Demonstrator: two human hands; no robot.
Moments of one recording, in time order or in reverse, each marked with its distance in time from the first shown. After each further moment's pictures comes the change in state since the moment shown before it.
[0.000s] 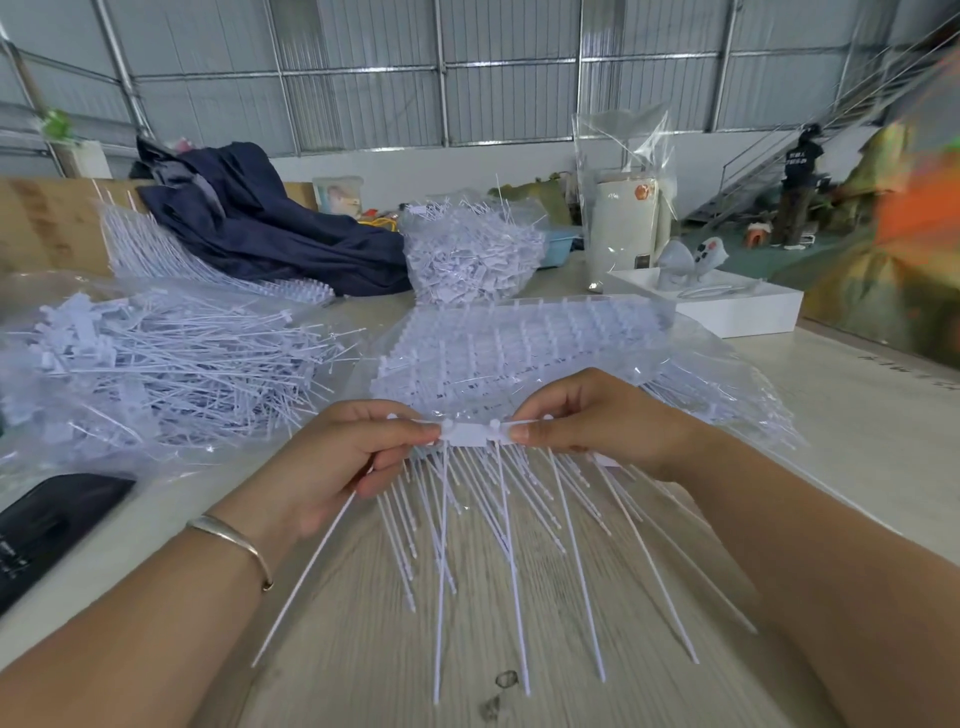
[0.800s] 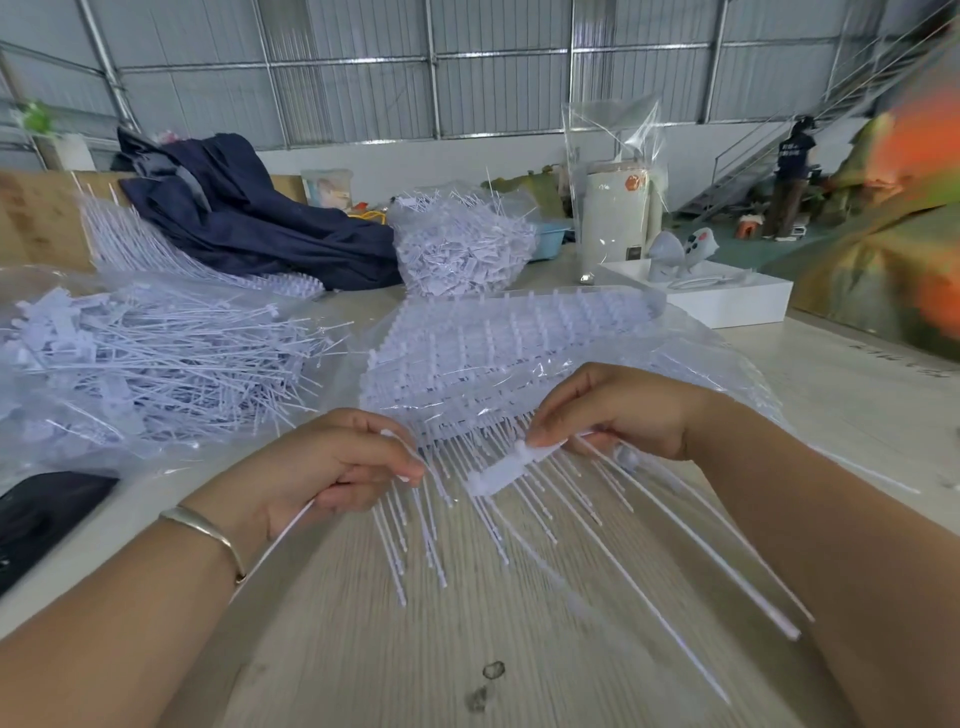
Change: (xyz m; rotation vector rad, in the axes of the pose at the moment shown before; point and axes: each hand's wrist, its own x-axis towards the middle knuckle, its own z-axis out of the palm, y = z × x) left_hand -0.004 0.004 -0.003 0.023 -0.143 -0.198; right_hand -0.002 0.004 -0.019 0.102 -0.190 0.114
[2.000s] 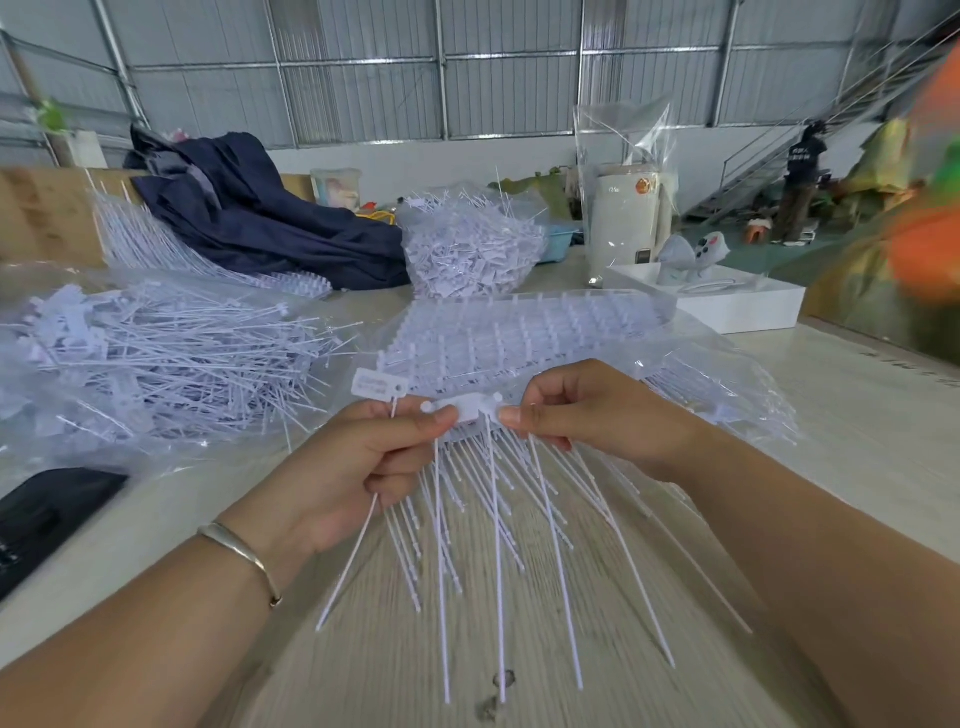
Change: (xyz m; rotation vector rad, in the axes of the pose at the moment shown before) left_hand -0.001 0.003 0.027 -0.213 0.088 0.161; right_hand 0.006 -0.003 0.023 -0.103 0.250 -0.145
